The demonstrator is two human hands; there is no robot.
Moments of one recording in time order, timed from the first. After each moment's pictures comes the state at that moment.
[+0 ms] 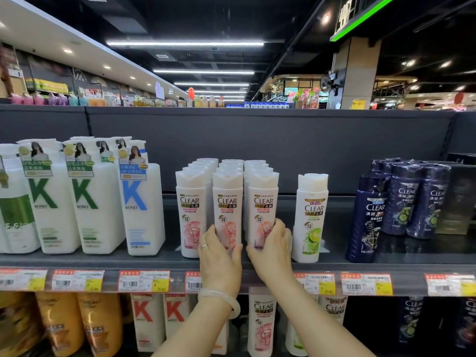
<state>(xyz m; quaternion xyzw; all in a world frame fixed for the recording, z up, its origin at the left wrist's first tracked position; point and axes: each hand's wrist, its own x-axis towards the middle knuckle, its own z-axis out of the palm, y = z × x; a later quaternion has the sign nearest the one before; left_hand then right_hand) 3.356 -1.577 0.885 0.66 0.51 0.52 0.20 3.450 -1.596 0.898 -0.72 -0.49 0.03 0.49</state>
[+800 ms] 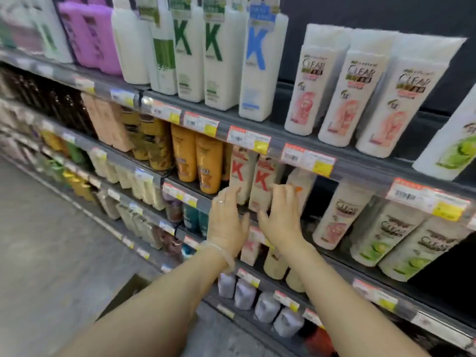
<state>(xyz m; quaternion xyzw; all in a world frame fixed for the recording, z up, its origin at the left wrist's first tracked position) 3.218 -1.669 0.748 0.64 0.62 0.44 0.11 3.334 -1.651 0.773 -0.60 -0.73 0.12 0.31</state>
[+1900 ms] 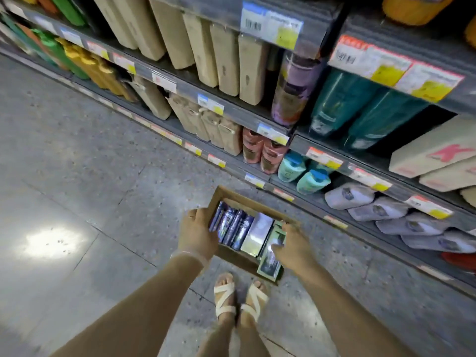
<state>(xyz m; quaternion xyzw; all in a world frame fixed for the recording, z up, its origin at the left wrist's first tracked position) 2.767 -1.666 0.411 0.50 0.81 0.04 0.32 2.965 -1.654 0.391 -0.70 -0.56 0.43 -0.11</state>
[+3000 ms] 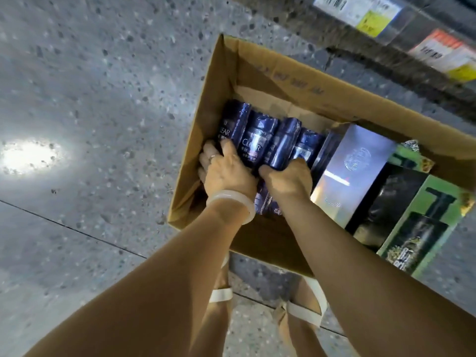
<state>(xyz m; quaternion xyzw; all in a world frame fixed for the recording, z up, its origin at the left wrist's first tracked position) 2.733 -1.638 -0.076 0.45 0.82 -0.11 0.33 2.820 -1.631 -0.074 -0.83 -0.26 0.49 -0.04</state>
